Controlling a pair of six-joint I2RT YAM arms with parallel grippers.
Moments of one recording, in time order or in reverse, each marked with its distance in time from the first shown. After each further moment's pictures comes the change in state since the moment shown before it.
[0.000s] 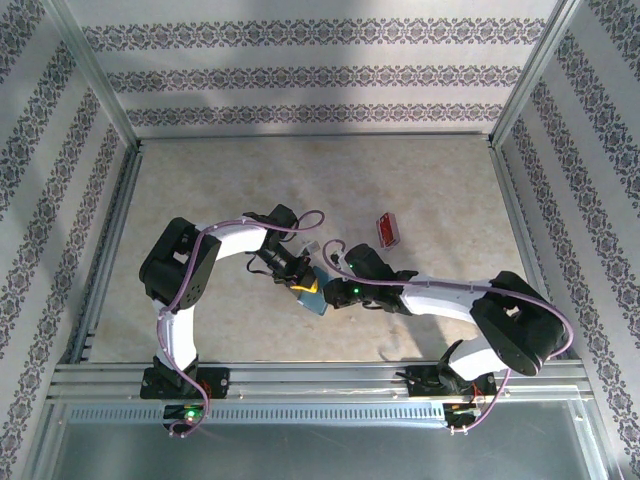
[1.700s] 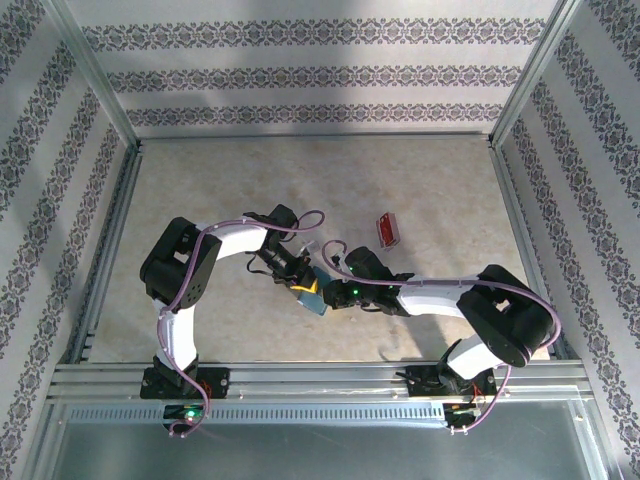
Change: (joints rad) left arm 0.000 0.005 0.002 -0.001 0.000 0.000; right arm -0.010 0.061 -0.038 0.114 -0.025 0.073
